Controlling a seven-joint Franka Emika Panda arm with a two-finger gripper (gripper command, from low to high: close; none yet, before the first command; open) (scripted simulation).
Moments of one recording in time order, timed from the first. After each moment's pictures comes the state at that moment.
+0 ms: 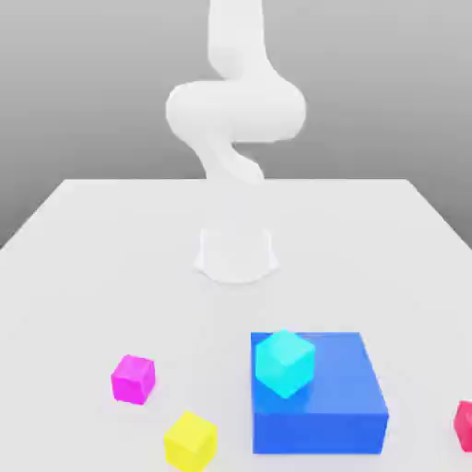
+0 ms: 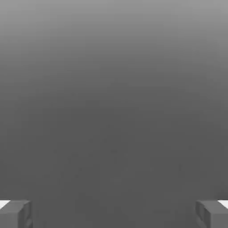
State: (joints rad) arm -0.03 -0.71 0.02 -2.32 -0.02 2.34 0.85
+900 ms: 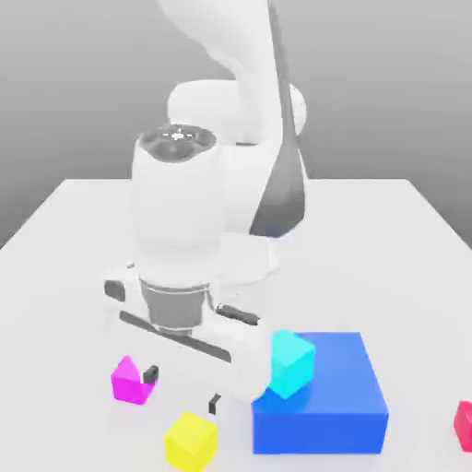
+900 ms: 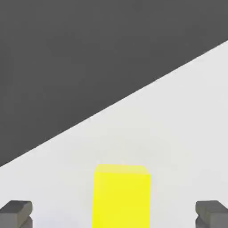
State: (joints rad) arm -0.20 0.27 0.07 -2.48 -0.06 2.75 1.26
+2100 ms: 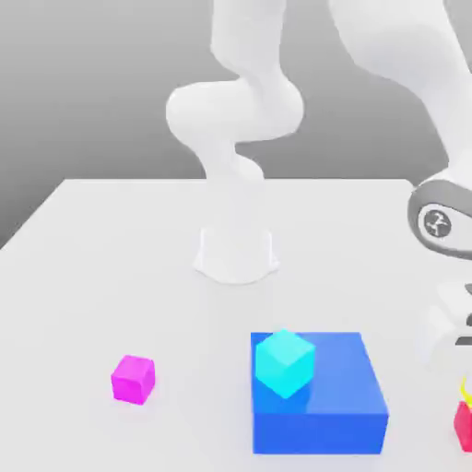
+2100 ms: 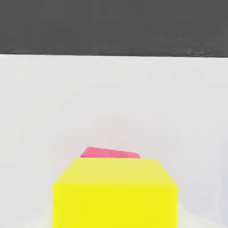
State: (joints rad) arm 0.31 0.44 0.30 -2.22 -0.25 2.63 1.56
